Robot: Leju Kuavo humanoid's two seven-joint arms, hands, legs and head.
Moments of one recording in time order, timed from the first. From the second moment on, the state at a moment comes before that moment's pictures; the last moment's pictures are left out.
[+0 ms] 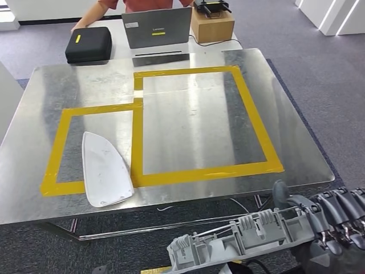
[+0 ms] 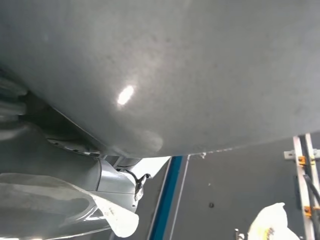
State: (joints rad) left arm -0.13 -0.14 -0.38 -0.20 0.40 0.31 0.14; right arm 0.36 0.27 0.07 -2.49 1.57 -0.69 -0.45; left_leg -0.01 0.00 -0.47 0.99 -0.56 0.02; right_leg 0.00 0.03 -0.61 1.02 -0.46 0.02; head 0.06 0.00
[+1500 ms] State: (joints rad) left arm -0.21 -0.23 -0.08 -0.21 -0.18 0.70 -0.21; right arm 0.44 0.32 0.06 -2.51 1.57 -0.69 -0.54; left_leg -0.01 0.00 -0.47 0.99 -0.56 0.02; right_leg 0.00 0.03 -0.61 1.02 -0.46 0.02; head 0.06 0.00
